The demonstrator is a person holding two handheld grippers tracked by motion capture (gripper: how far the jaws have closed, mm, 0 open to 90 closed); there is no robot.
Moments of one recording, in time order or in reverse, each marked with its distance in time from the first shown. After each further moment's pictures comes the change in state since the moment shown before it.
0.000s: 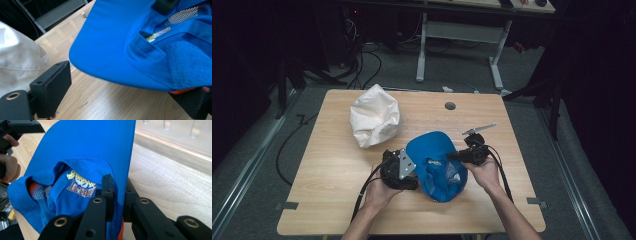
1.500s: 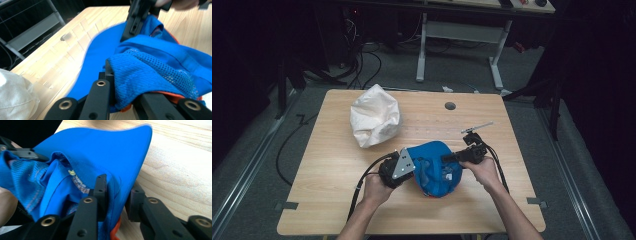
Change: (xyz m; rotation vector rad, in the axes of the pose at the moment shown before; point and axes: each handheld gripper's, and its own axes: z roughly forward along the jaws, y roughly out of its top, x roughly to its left) left arm -0.007 0.034 -0.020 -0.001 -0.242 -0.007; right arm -0.012 0.003 0.008 0.039 0.209 0.075
